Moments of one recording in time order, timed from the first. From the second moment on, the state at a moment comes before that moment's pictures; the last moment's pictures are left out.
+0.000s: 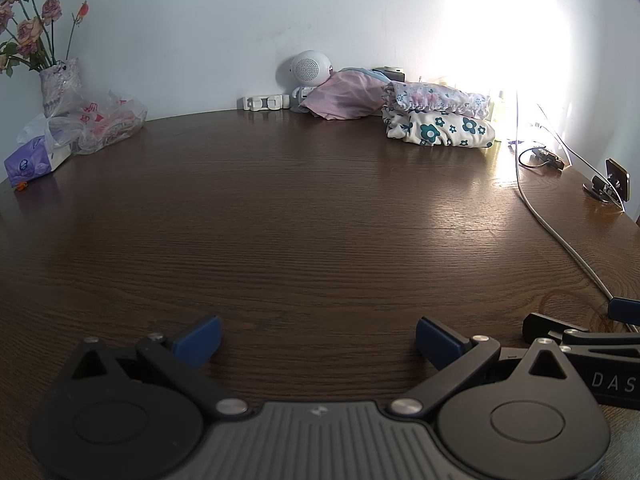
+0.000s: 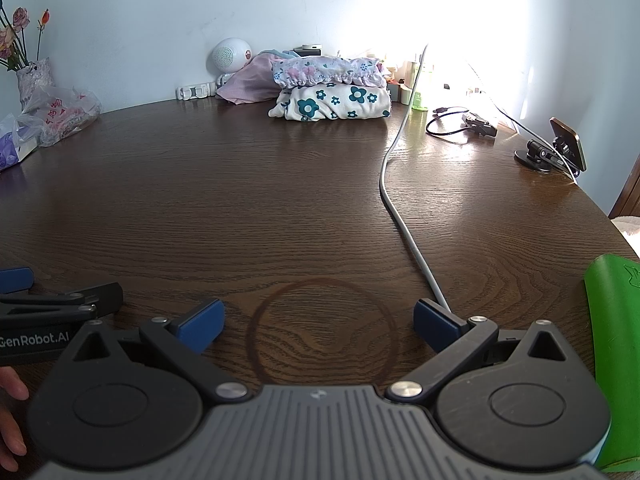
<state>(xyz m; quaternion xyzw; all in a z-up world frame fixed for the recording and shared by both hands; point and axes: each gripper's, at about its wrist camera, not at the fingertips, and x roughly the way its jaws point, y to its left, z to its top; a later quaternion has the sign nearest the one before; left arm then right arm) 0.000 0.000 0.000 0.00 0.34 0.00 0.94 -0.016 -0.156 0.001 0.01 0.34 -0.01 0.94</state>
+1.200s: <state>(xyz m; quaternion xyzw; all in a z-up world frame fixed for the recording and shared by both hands) 0.002 0.001 0.006 0.00 0.34 0.00 0.94 -0.015 -0.156 0.002 0.01 0.34 -0.01 0.94</state>
